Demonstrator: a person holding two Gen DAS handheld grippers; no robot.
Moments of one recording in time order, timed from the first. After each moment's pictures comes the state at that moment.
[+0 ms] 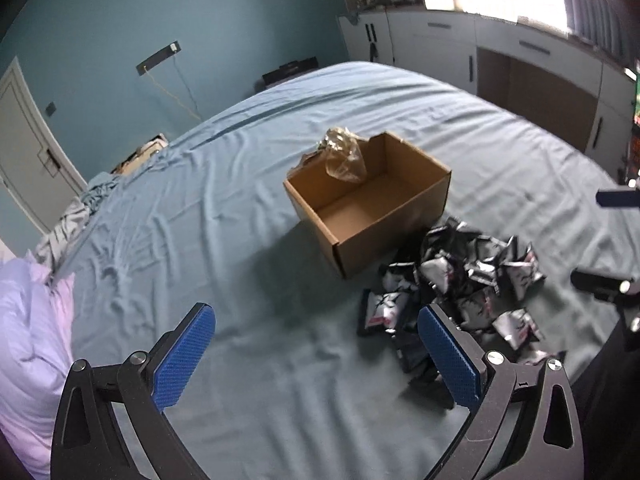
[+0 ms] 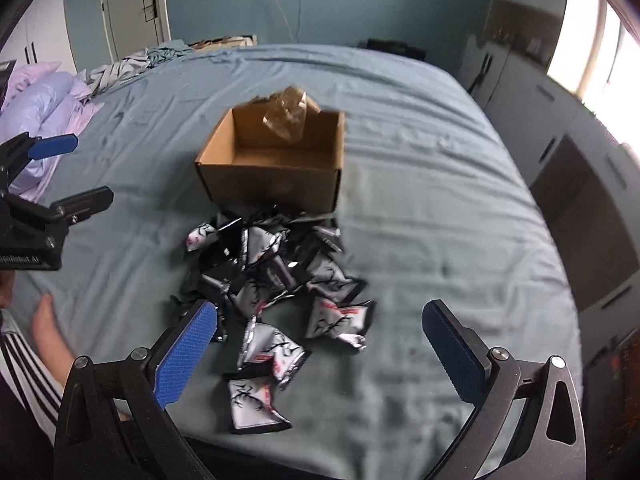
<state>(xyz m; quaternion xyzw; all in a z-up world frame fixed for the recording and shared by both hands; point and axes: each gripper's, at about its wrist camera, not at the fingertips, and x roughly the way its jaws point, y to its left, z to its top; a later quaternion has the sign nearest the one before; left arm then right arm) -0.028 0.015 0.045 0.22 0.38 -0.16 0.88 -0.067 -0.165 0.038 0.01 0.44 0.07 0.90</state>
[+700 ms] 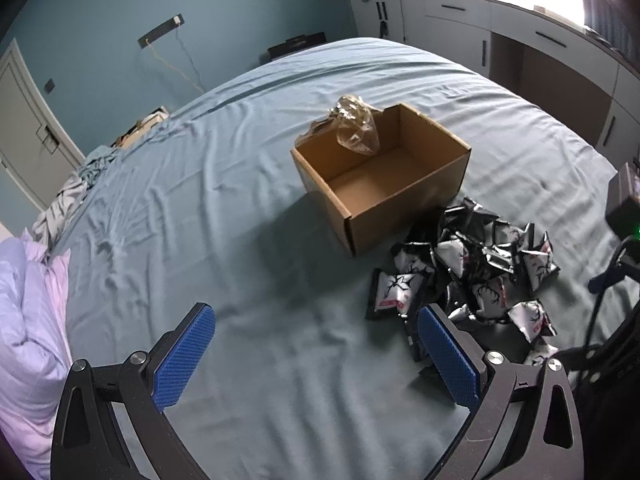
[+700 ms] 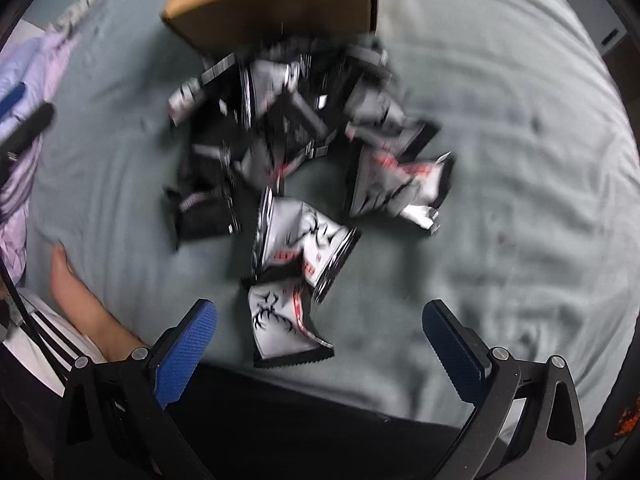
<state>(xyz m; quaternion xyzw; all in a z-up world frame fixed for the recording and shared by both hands) -0.012 0.026 0.028 0.20 0.43 -0.15 0.87 -0.008 -0.149 -0.047 0.05 0.69 0.13 0.71</state>
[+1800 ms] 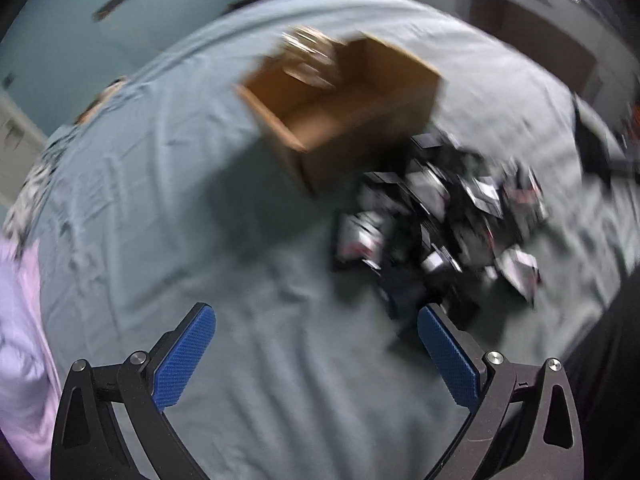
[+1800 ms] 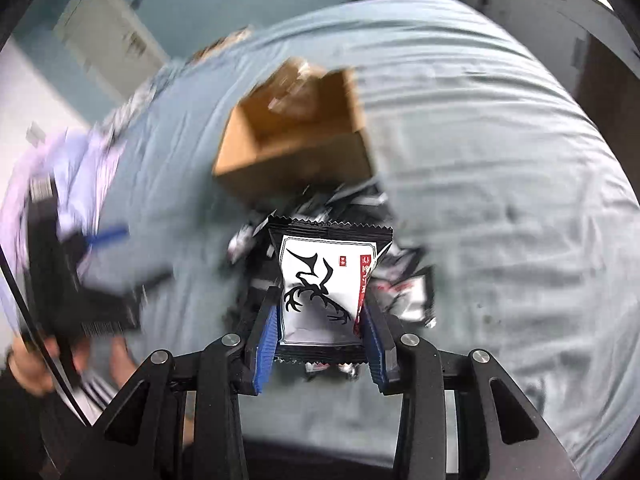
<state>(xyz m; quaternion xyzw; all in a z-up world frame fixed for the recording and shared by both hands) -0.015 0.001 -0.020 0.24 0.52 -0.20 0.80 0.000 -0.205 0.020 0.21 0.47 0.12 0.85</state>
